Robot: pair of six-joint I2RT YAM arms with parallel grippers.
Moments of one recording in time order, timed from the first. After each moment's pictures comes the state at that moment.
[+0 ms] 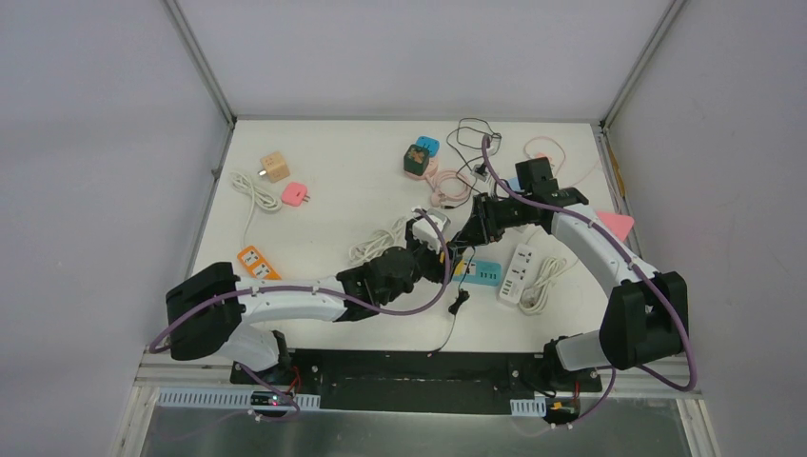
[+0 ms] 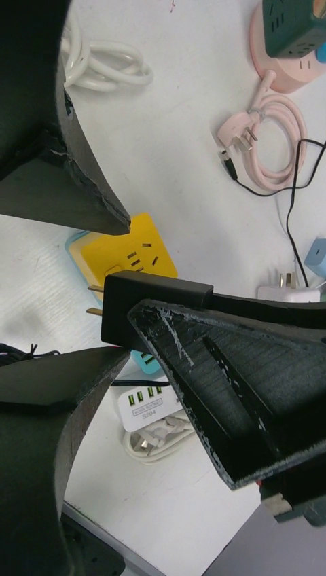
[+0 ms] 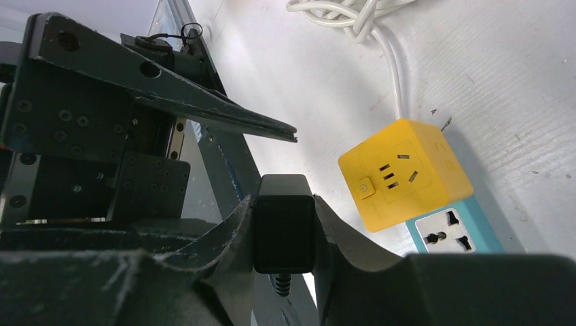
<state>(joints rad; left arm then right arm) -1.21 1.41 0.73 0.58 -0.43 0.01 0.30 1.41 1.05 -0.65 -1.01 -0.02</state>
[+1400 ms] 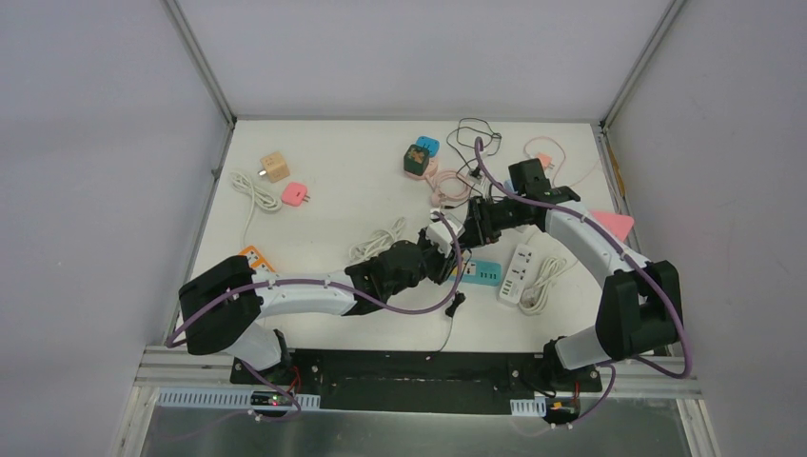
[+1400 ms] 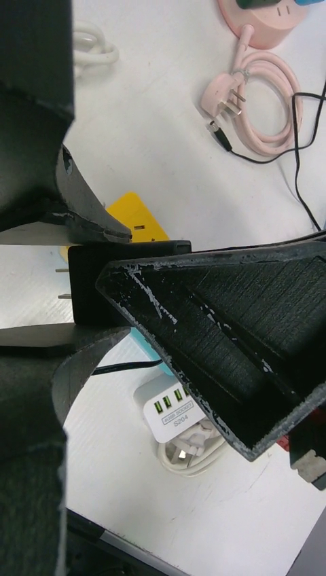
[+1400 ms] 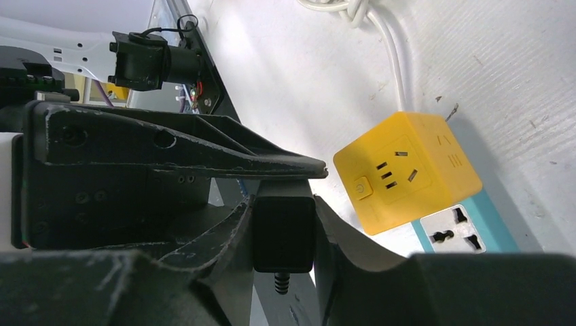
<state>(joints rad) -1.15 1.49 0.76 0.58 -0.24 0.09 0.32 1.46 1.06 -0.66 -0.99 -0.01</state>
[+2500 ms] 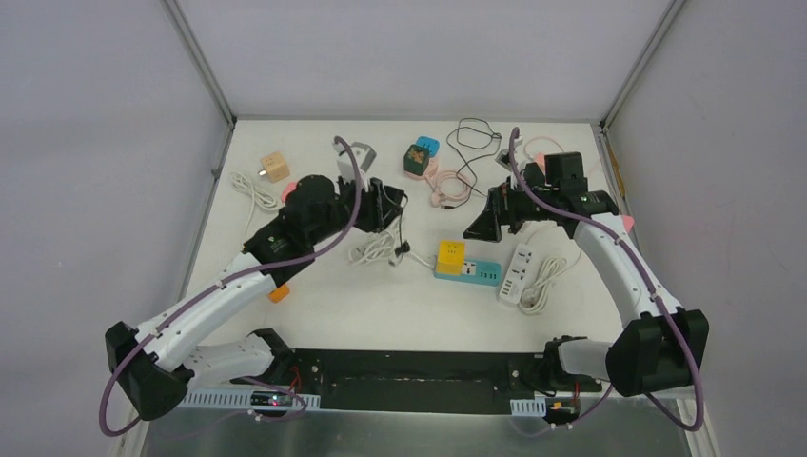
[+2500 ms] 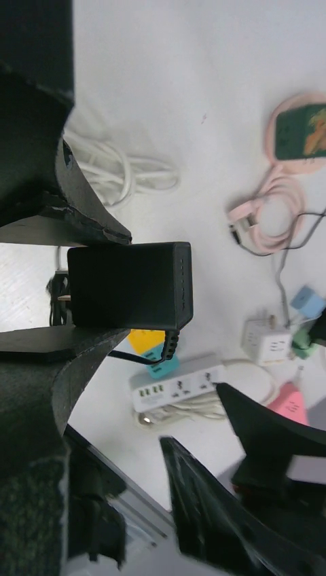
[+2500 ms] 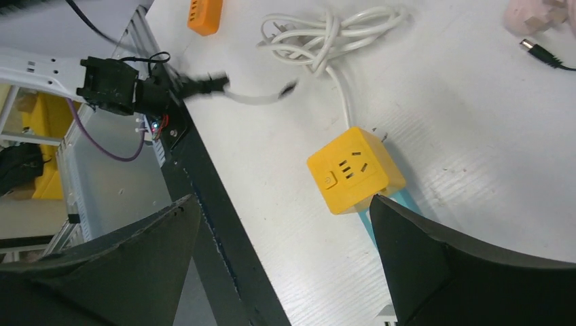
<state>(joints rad) -0.78 1.05 0.92 -0.07 0.05 -0.13 0.20 1.28 1.09 -0.70 -0.96 -0.10</state>
